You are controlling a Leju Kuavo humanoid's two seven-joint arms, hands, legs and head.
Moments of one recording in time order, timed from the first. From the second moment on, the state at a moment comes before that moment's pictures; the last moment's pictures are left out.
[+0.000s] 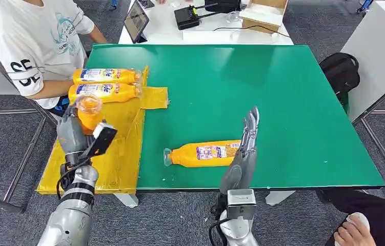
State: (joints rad) left arm -0.53 -0.29 0.45 -0.85 -1.31 0.70 -0.69; right arm -0.03 0.29 0.35 -1.55 0.14 -0.54 -0.66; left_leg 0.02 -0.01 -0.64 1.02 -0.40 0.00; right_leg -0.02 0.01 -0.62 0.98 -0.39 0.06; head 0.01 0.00
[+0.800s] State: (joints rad) left arm -0.42 -0.11 -0.14 -0.81 -1.57 0.70 -0.14; right arm -0.05 0.29 0.35 -1.50 0.13 -0.49 -0.66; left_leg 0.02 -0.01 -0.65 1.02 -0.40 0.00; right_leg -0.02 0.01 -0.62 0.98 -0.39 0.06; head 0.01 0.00
